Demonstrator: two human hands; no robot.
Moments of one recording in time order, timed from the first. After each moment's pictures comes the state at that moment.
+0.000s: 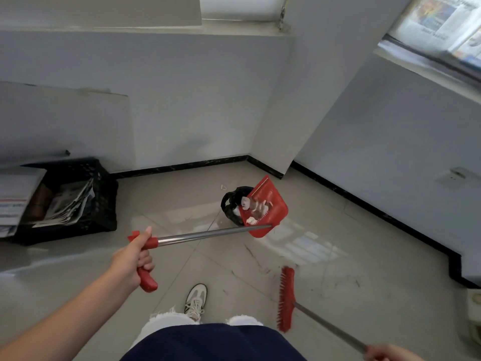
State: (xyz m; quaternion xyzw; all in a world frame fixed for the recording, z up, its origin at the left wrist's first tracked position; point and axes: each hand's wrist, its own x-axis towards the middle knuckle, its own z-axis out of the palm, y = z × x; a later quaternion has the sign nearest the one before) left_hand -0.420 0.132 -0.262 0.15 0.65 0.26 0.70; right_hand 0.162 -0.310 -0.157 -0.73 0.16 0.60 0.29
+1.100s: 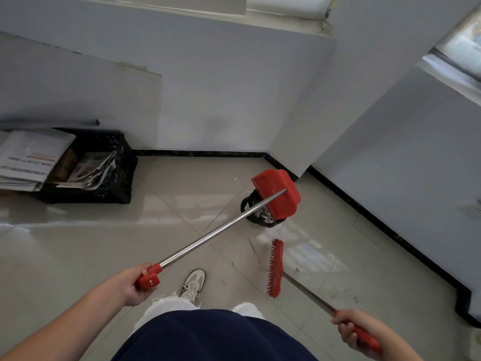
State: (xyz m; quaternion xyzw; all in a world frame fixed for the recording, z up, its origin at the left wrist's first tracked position) left_hand -0.473 0.061 -0.300 -0.03 0.73 0.05 0.68; right_hand -0.029 -0.176 -0.233 -0.73 0.21 0.63 0.18
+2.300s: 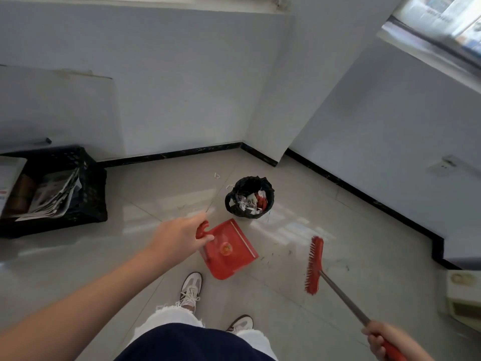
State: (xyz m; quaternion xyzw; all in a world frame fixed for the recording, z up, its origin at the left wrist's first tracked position) left_hand -0.335 0.130 -0.219 0.88 0.39 -0.02 0.26; right_hand -0.020 -0.242 -0.217 -0.79 0.26 0.51 0.22
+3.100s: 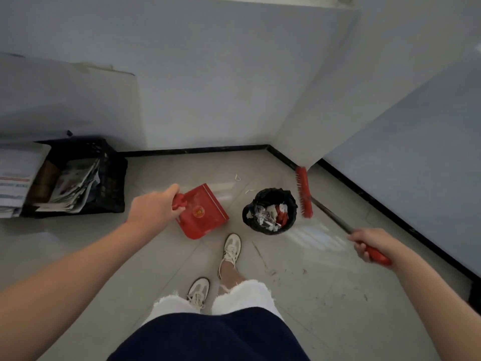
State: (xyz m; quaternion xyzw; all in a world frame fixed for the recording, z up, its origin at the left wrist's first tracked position) left_hand -0.332 0.307 -0.291 0.85 0.52 -0.04 0.11; right_hand 0.105 0.093 -0.233 -0.84 0.03 0.51 0.18
